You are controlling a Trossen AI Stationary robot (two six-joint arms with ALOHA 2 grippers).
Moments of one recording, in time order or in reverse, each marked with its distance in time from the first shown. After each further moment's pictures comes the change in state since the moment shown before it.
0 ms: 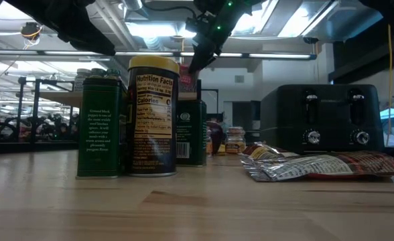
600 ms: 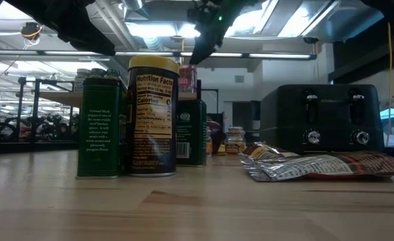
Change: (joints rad) left arm 0.000 0.000 0.000 0.000 0.002 -0.003; right arm 0.016 -0.005 0.081 -0.067 0.021 -0.009
